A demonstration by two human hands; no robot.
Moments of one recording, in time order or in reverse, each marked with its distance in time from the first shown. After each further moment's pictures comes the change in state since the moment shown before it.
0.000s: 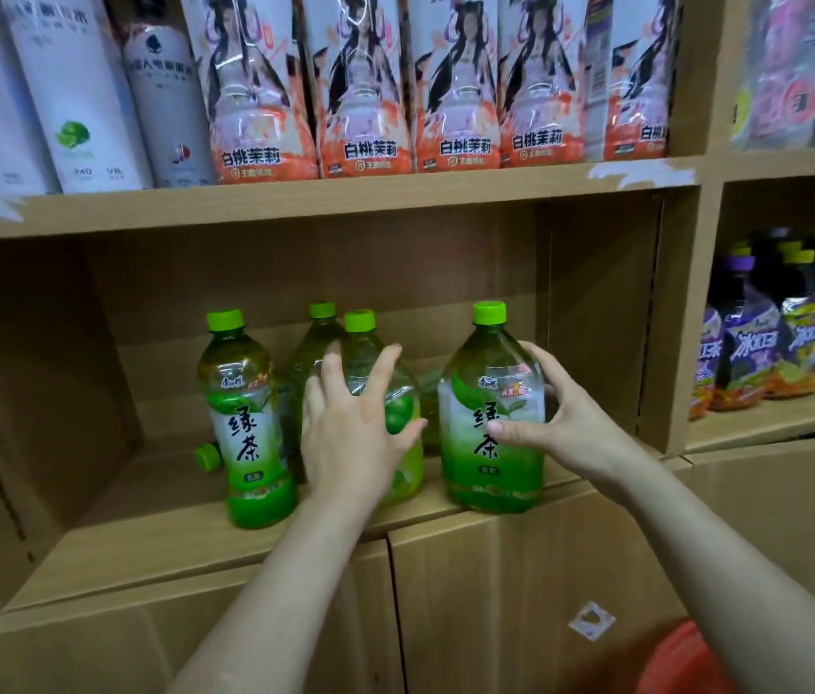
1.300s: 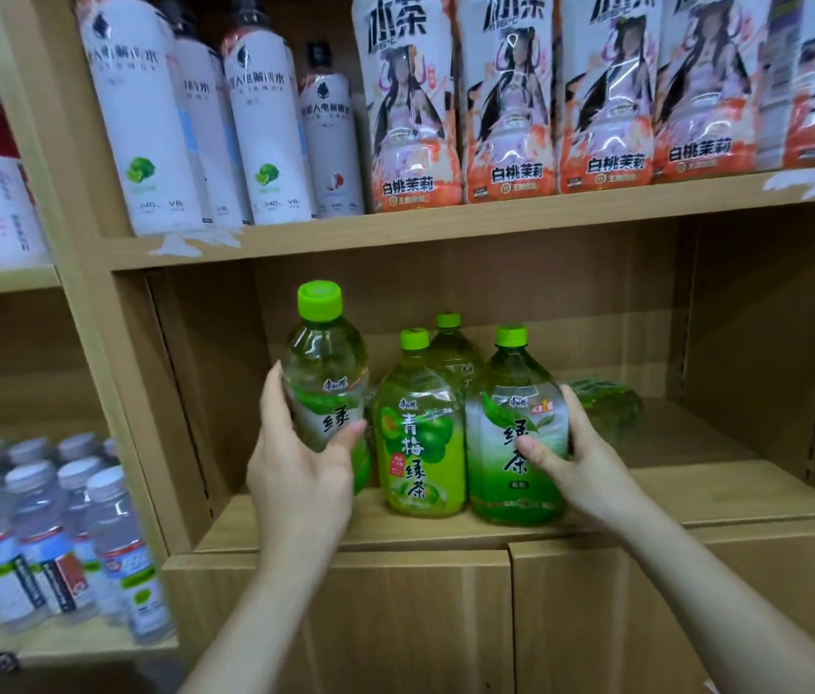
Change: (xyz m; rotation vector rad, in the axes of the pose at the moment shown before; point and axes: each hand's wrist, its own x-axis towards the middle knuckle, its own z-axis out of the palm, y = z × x) left_hand -0.044 -0.088 -0.102 -0.519 0.440 -0.327; right_hand 0.017 -0.007 0.099 -0.124 -0.012 0.038
